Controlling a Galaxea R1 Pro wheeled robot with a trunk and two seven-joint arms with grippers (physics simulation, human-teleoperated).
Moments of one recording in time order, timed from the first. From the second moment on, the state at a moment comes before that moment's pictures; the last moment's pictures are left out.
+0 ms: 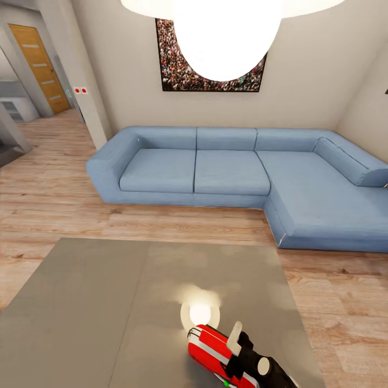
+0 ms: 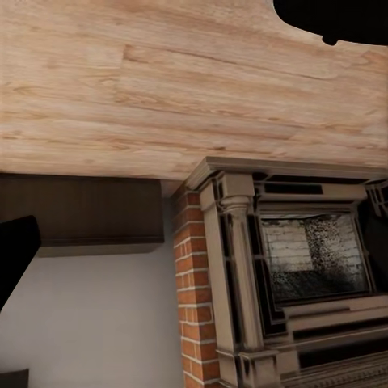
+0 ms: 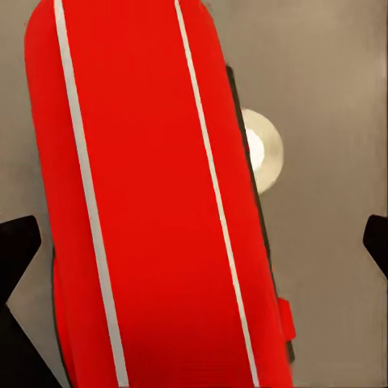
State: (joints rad) left arm 0.03 0.33 -0.19 -0.12 0.19 0.58 -0.56; right arm -0.38 0.11 -0.14 -0.57 0.97 -0.12 0.37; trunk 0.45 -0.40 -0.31
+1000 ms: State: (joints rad) left arm 0.01 0.35 -0.18 -0.35 0.20 0.48 -0.56; right arm -0.29 0.10 -0.19 -1.11 0.97 0.12 0.59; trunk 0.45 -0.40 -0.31
